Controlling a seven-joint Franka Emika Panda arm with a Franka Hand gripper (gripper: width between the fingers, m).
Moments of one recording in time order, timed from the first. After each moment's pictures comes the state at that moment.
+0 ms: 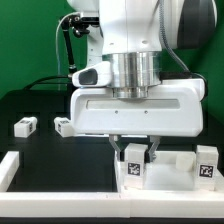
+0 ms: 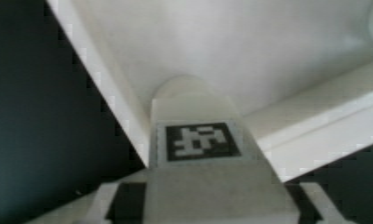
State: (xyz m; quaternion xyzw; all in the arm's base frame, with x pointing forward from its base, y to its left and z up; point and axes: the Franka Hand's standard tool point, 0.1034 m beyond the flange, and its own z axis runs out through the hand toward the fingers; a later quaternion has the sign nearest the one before) arm 0.668 -0.013 0.071 -0.96 0.25 -0.06 0.05
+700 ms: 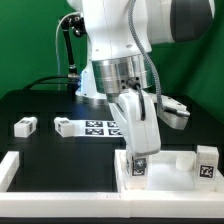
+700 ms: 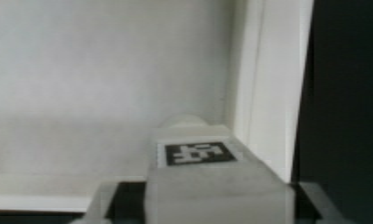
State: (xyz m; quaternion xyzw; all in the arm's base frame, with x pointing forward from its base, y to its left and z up) arm 0.670 -0.011 0.070 -0.71 0.70 0.03 0.10
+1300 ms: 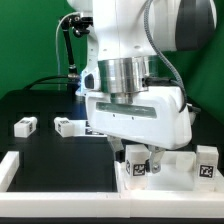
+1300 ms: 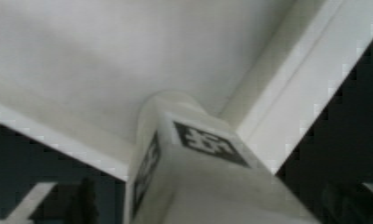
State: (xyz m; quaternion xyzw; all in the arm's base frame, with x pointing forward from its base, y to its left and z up) arm 0.672 -0.012 0.065 -0.88 0.46 -0.04 0.09
